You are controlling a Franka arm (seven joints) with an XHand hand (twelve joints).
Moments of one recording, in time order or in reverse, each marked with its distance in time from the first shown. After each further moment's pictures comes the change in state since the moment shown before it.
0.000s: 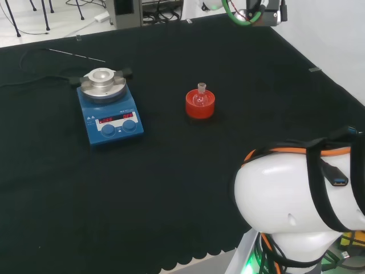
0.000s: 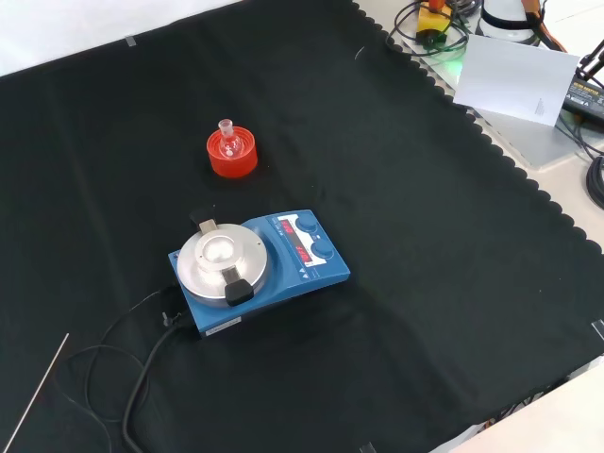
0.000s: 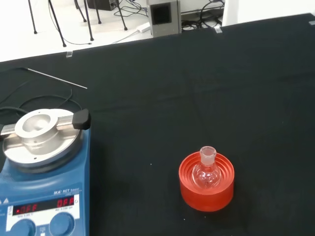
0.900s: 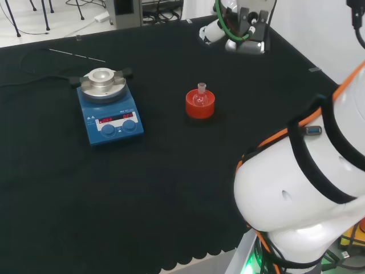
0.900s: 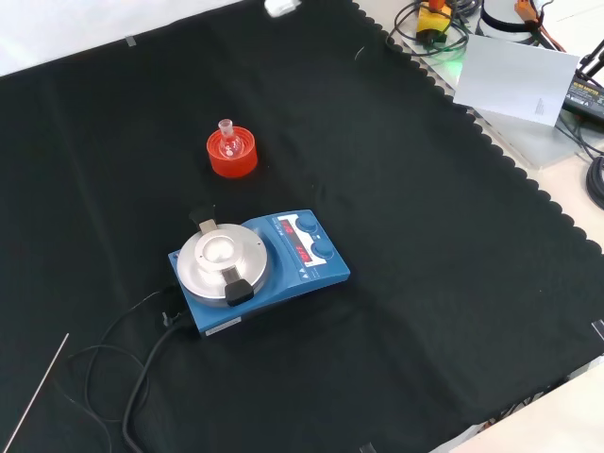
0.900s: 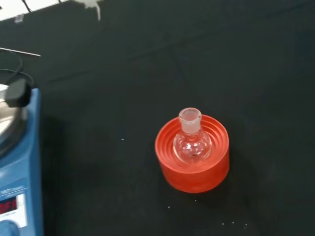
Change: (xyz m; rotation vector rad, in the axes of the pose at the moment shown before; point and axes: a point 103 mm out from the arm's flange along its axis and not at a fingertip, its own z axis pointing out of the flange) arm -0.040 0.098 0.113 0.120 0.069 0.100
